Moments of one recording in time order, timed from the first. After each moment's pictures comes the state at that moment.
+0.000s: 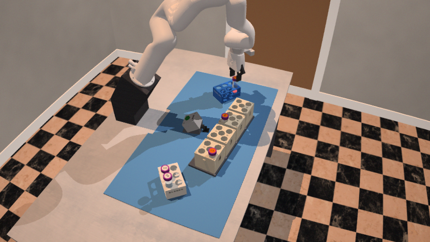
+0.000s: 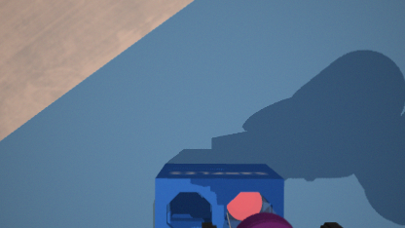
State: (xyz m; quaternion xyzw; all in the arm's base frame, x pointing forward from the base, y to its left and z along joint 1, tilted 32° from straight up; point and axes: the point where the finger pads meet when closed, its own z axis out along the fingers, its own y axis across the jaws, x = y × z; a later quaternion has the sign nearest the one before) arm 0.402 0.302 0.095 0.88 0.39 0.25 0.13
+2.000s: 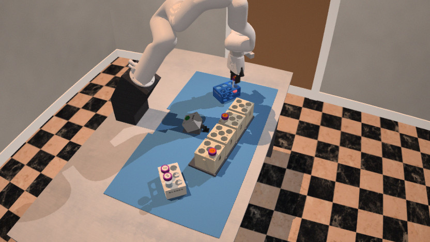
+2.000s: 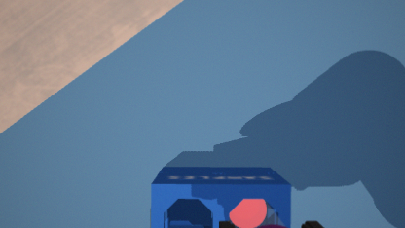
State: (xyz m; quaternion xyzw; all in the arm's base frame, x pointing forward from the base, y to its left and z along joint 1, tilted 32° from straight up) arm 0.411 0.301 0.081 0.88 0.39 0.25 0.13
